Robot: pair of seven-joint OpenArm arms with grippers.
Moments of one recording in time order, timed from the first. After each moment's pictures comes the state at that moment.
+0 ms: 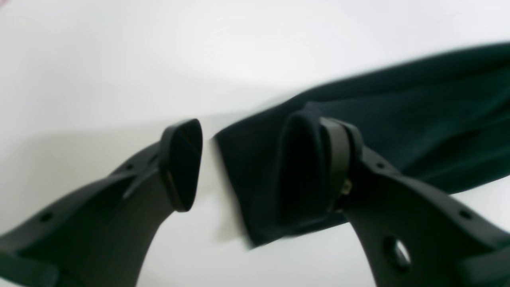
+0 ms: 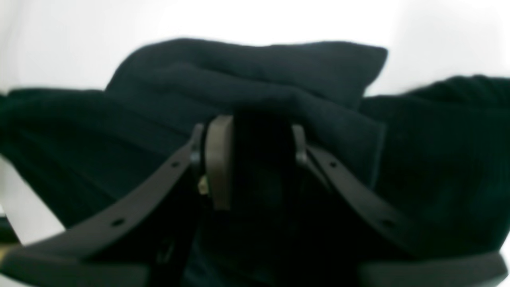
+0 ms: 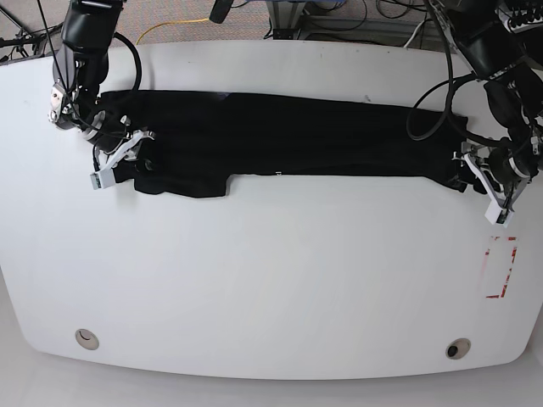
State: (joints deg) left arm -7.5 -17.3 -33.6 92.3 -34.9 -42.8 82.9; right arm -3.1 19.7 18.9 71.0 44.9 41.3 -46.0
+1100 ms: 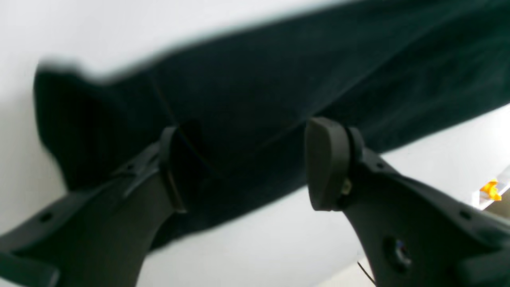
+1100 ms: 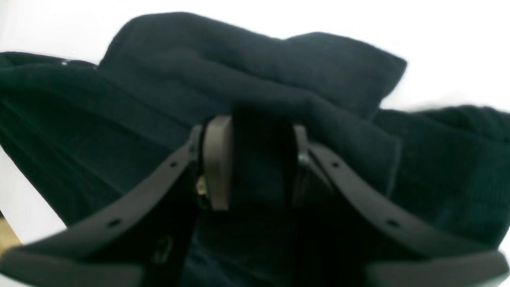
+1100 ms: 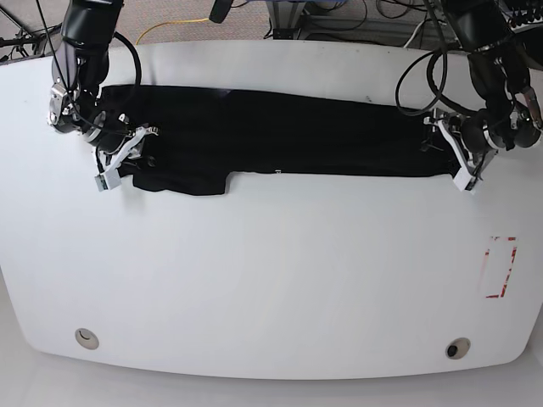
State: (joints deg) left arm 3.2 -16.1 -28.5 91.8 -42.5 -42.8 81.3; right arm -3.5 19.2 19.0 77.5 42.9 40.9 -52.2
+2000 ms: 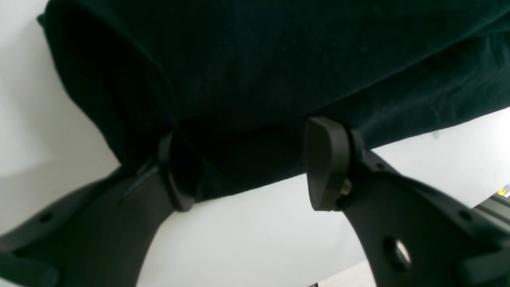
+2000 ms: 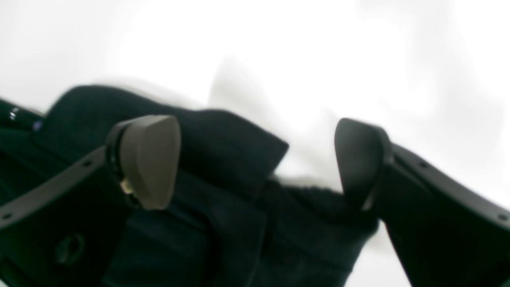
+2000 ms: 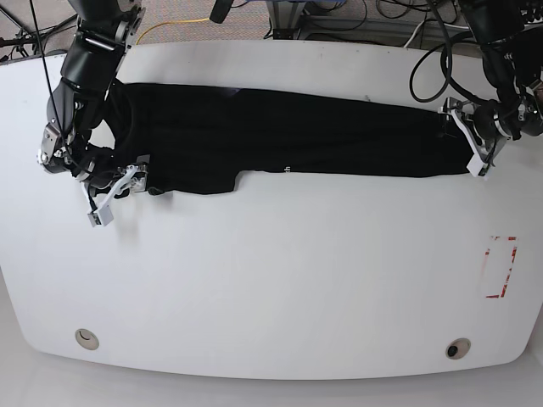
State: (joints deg) left arm 4.9 -20.7 -28.3 85.8 -39.5 -42.8 76.2; right arm 10.6 16.8 24.8 69.2 32.7 40.6 -61.5
